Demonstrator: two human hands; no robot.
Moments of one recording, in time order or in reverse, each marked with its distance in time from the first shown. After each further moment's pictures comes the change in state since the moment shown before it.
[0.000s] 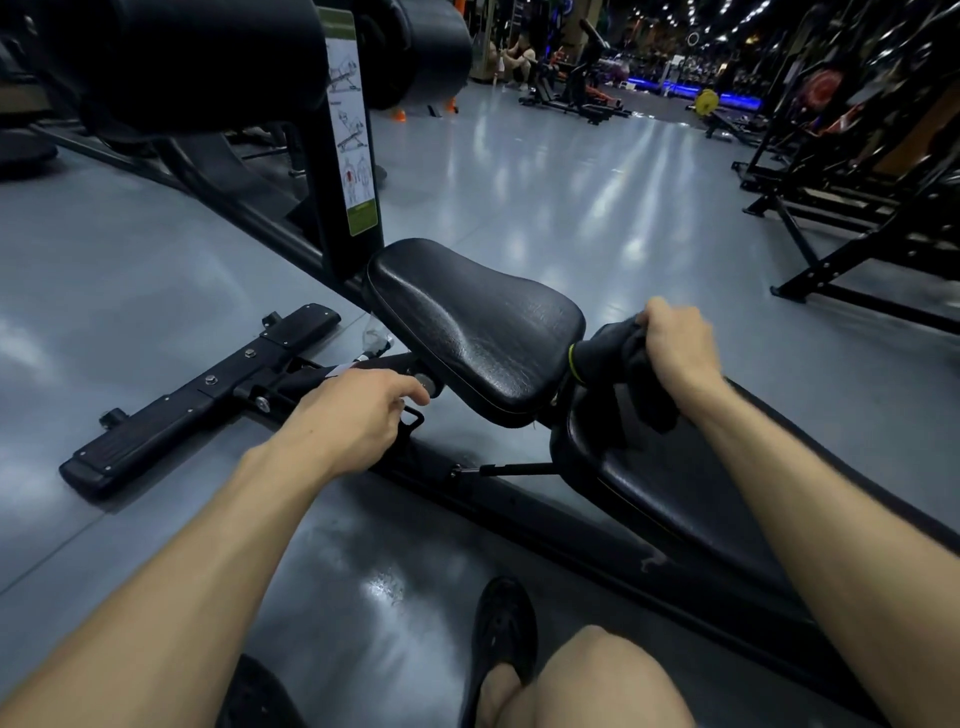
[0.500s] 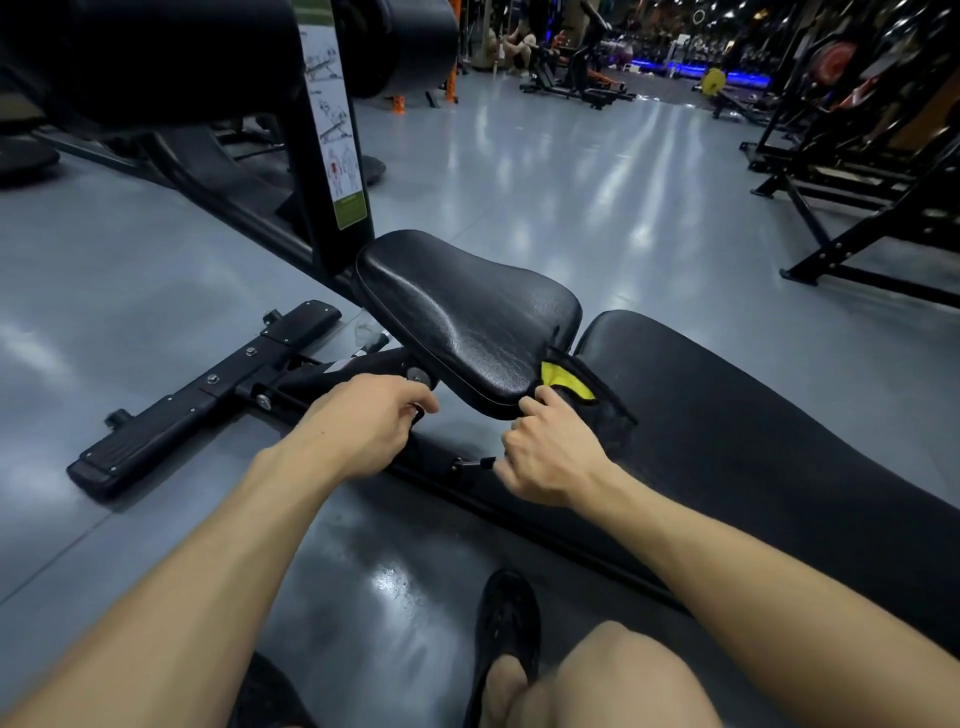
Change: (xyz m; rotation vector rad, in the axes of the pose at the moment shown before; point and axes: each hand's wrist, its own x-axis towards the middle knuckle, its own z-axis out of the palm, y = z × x) left_hand 0.008 0.012 0.018 0.032 -0.070 -0.001; right_hand -0.071 0.045 0.107 -0.825 -0.137 -1.125
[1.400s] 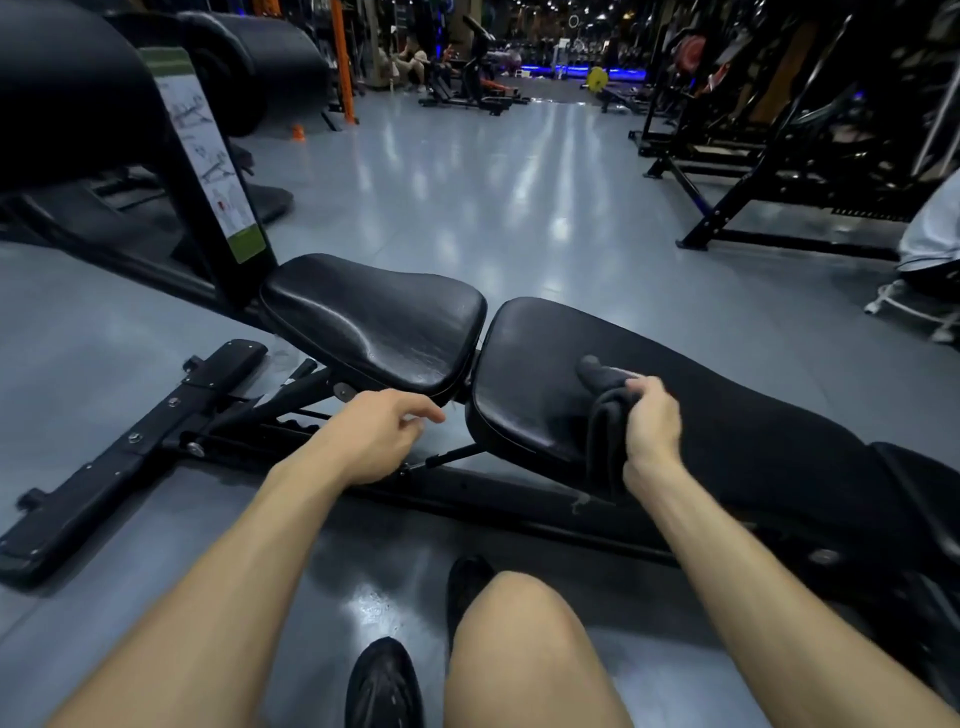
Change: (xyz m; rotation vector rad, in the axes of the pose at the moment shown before) left_hand -0.007 0.079 0.017 -0.121 -0.096 0.205; right_hand -0.132 0.052 -0.065 1.504 0.707 1.577
